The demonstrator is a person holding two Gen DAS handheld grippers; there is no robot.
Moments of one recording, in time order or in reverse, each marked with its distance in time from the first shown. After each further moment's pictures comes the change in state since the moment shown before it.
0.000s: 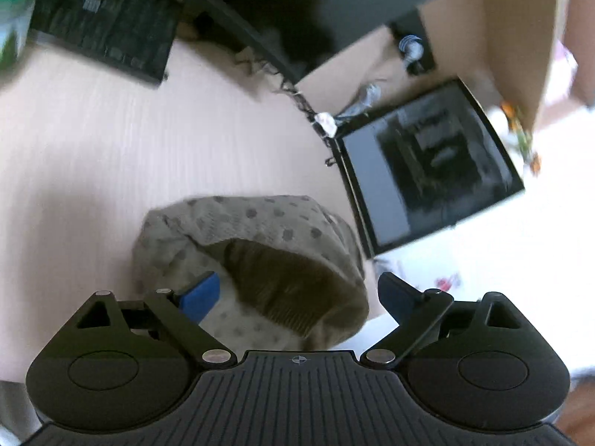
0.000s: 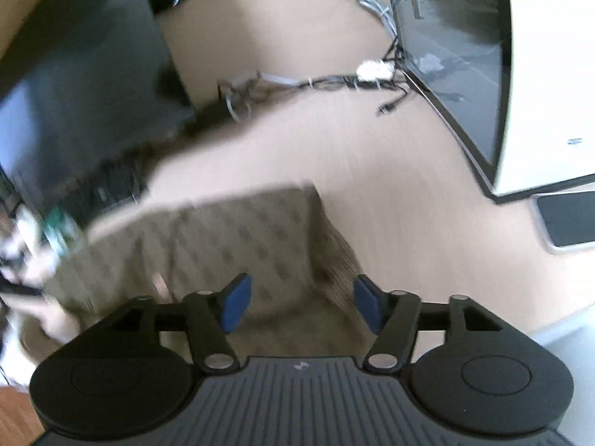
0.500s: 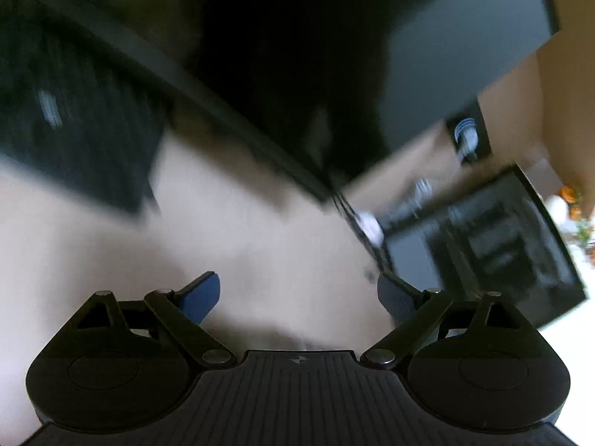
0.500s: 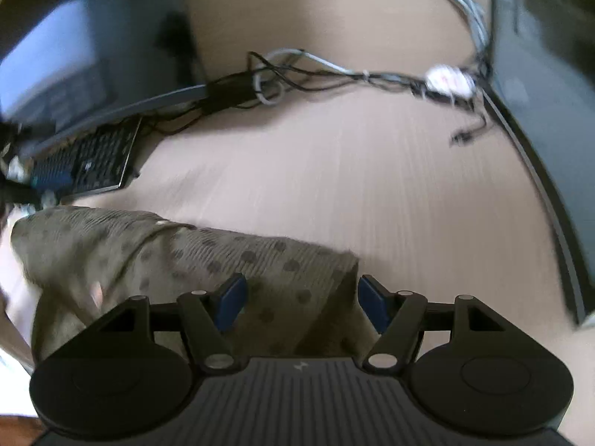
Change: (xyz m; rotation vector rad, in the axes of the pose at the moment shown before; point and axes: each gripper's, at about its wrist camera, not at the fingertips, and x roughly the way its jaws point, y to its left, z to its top) left arm 0.043 -0.029 0.093 0.053 -0.310 0.216; right arm 0.098 0.030 0.050 -0.259 0.089 0.001
